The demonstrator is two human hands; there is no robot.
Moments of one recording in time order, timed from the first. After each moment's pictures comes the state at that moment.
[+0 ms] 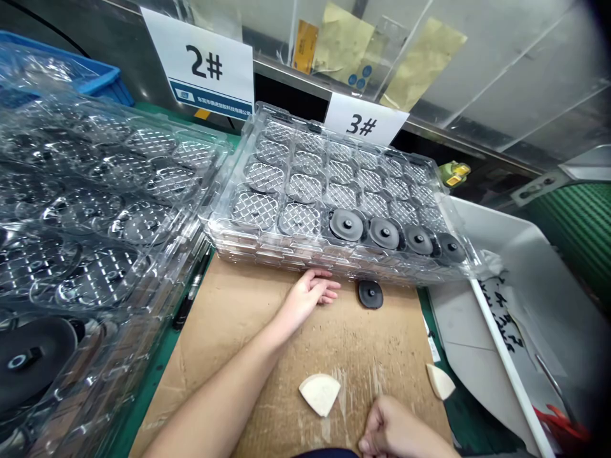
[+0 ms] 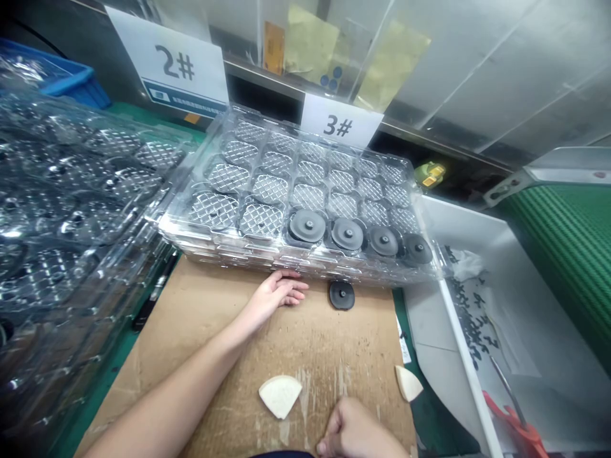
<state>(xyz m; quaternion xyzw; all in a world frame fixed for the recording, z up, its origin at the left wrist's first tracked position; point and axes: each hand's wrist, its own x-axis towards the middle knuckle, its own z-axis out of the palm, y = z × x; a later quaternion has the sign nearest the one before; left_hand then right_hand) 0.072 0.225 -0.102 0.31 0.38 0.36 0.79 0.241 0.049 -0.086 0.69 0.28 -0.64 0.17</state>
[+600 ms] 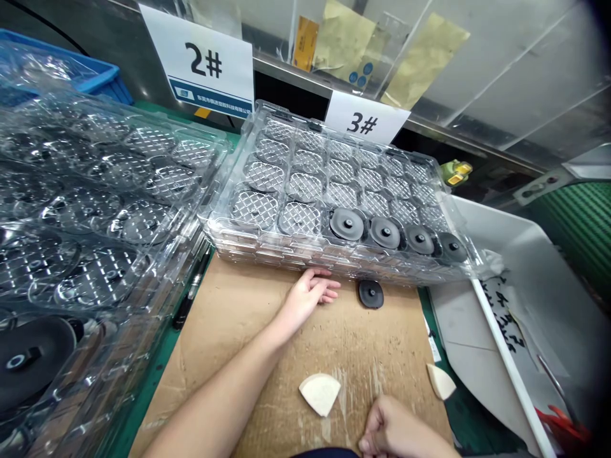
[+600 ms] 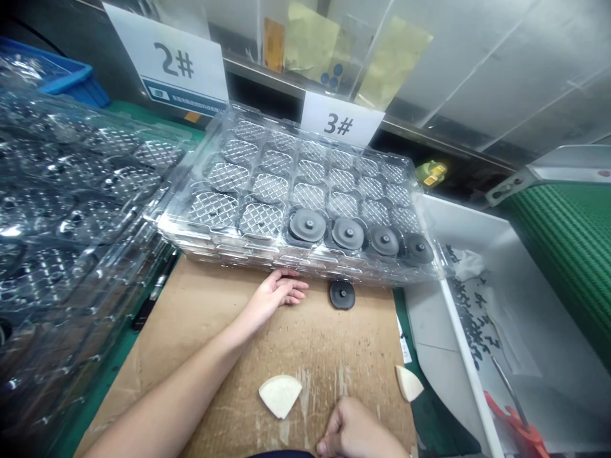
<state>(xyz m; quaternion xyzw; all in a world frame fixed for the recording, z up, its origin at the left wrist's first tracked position) 0.073 0.224 -0.100 0.30 0.39 0.37 0.79 0.242 0.049 -0.088 0.67 0.27 -0.67 0.16</state>
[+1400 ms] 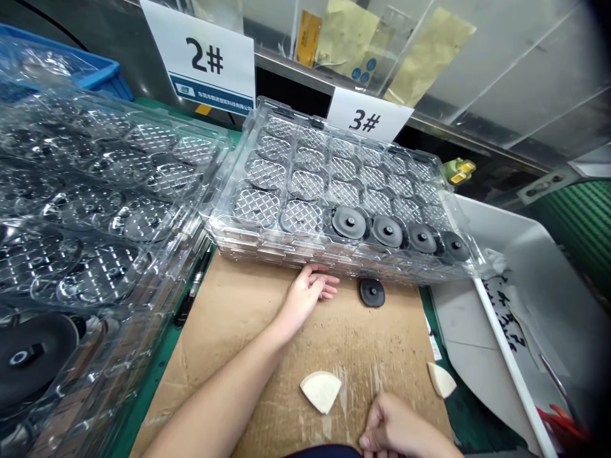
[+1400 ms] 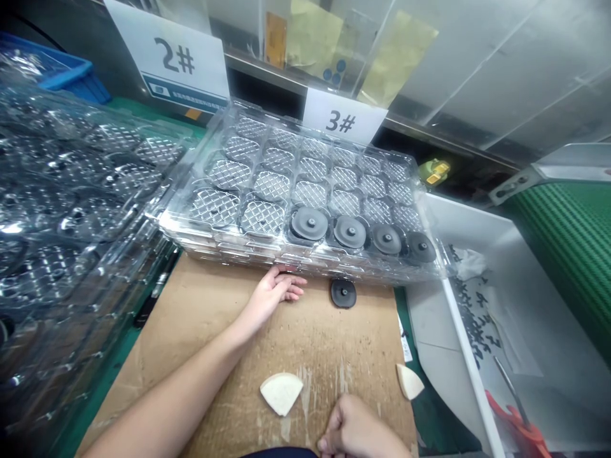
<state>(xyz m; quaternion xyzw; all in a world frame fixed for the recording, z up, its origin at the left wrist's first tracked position) 0.074 0.224 -0.101 0.29 0.39 0.41 0.77 0.249 0.043 -0.099 0.65 0.26 -0.69 0.15</state>
